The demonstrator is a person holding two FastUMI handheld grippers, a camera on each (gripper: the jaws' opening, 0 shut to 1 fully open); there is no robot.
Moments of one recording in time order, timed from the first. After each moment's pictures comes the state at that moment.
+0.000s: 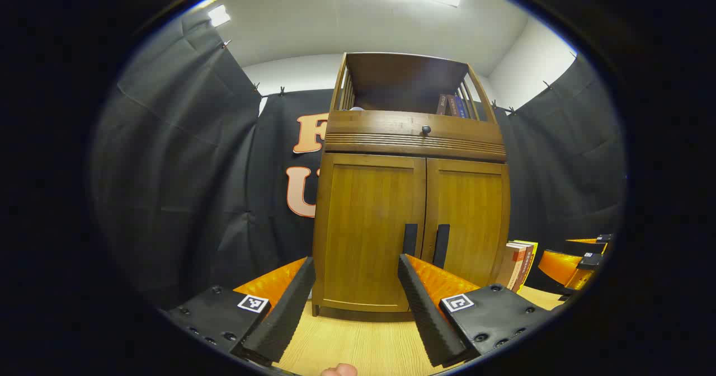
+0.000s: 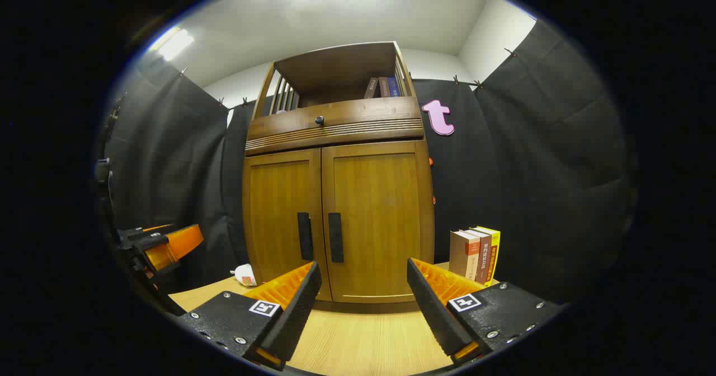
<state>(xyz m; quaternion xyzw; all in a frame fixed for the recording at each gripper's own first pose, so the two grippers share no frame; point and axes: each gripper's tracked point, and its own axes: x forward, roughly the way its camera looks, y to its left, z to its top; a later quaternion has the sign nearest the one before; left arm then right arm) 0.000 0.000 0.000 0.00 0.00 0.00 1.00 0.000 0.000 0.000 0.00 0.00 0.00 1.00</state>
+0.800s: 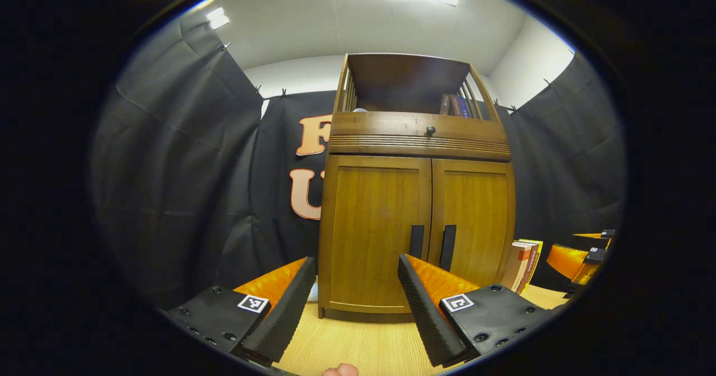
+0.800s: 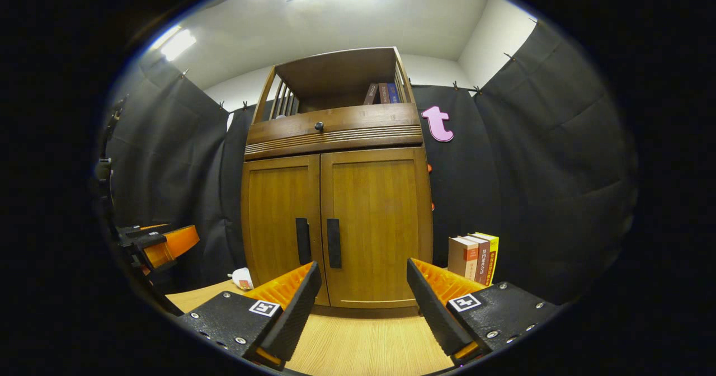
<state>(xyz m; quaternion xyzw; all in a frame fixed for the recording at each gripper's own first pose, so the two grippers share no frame) 0.001 0.003 0.000 0.01 0.00 0.01 1.00 0.003 0.003 0.004 0.00 -0.02 0.00 1.00</state>
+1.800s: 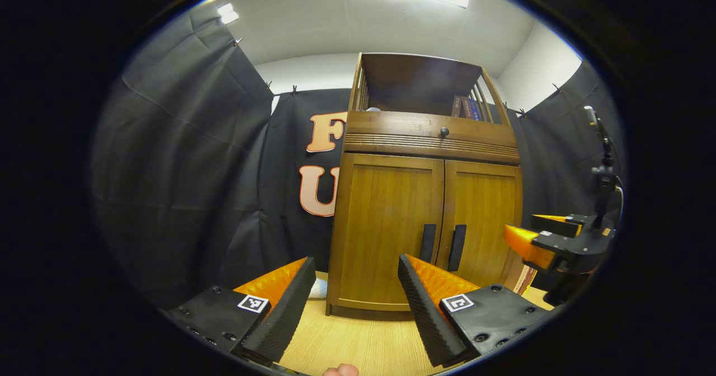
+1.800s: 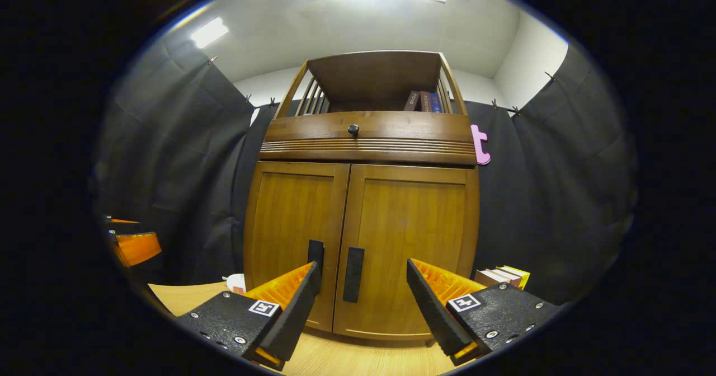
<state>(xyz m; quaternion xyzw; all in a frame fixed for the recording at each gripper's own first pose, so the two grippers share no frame) 0.004 0.008 0.000 -0.01 0.00 0.03 1.00 0.120 0.059 0.033 -0.07 -0.06 0.06 0.99</state>
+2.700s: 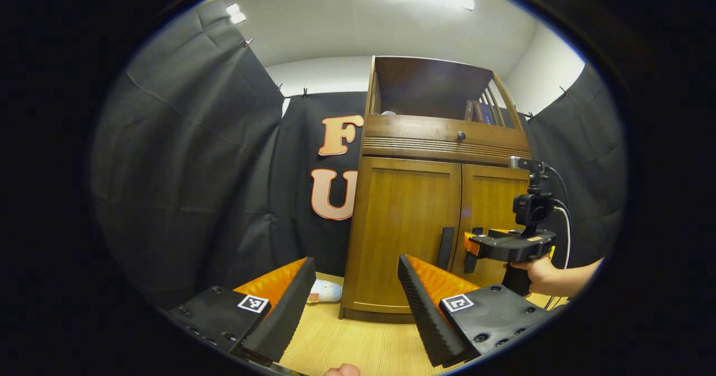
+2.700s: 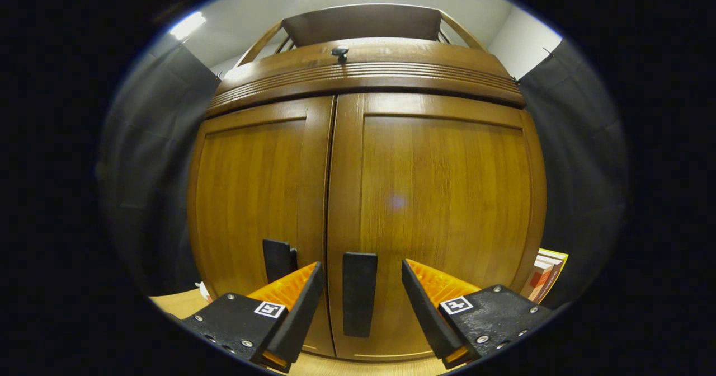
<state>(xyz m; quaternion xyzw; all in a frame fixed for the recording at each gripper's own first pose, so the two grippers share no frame) 0.007 0.014 0.002 -0.02 0.00 0.06 1.00 0.288 0.066 -0.042 -0.04 0.02 0.01 1.00</state>
